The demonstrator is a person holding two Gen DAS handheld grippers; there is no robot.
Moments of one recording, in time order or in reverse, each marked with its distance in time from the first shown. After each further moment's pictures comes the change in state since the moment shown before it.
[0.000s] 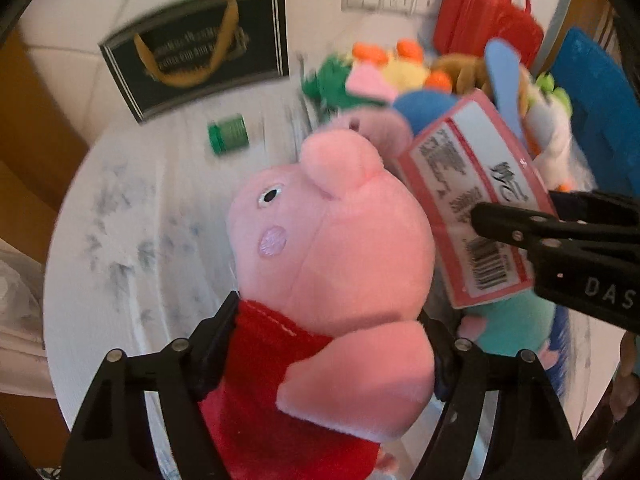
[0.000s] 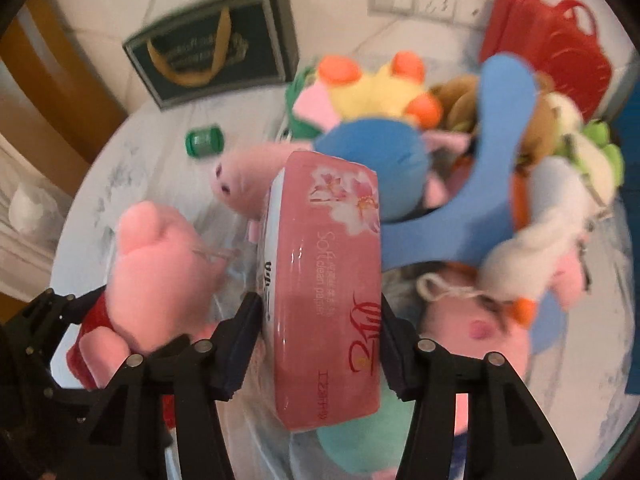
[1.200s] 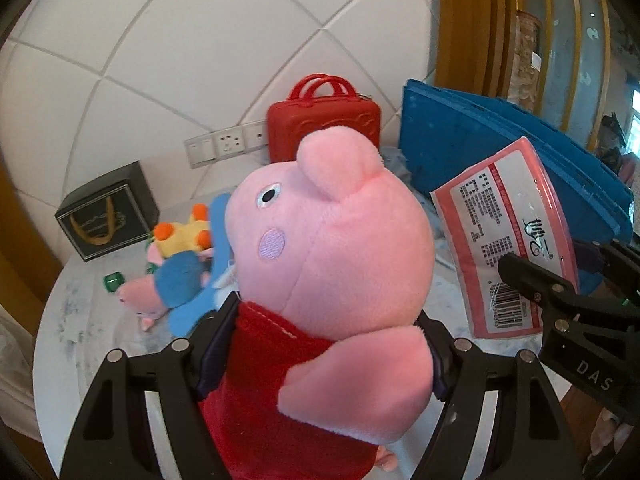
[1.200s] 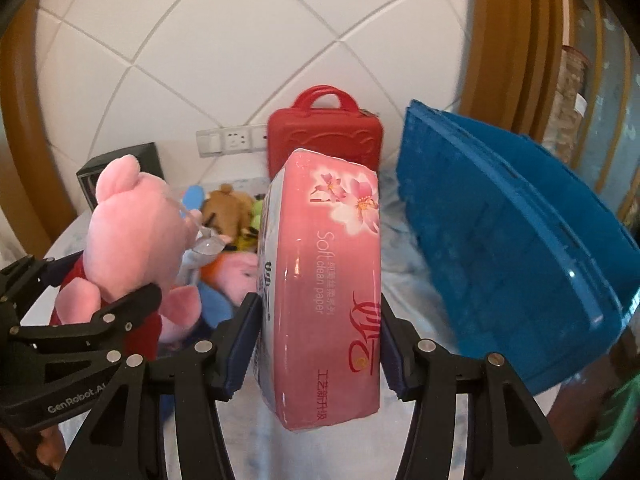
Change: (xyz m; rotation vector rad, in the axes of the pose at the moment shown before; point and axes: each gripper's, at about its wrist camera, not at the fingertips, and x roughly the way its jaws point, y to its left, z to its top) left arm -0.153 -0.351 0.022 0.123 -0.362 -0.049; right arm -0.266 -0.283 -0.132 0.078 -0.416 -0.236
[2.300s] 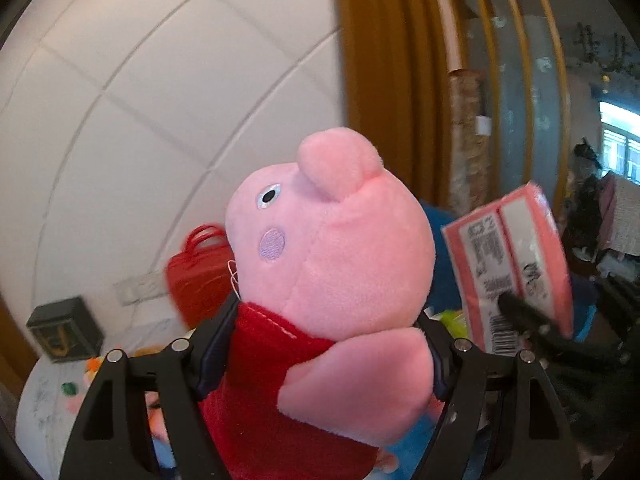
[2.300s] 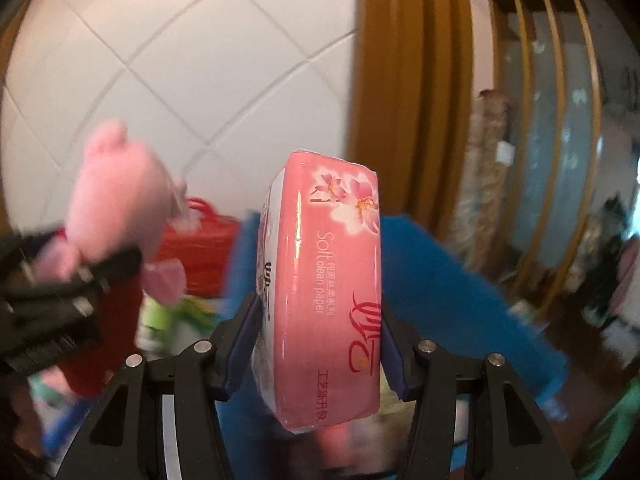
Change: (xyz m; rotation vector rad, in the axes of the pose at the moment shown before) left arm -0.041 -0.296 0.166 0.085 -0.341 -0.056; right arm -0.075 -0.301 0.075 0.033 -0.300 -0.175
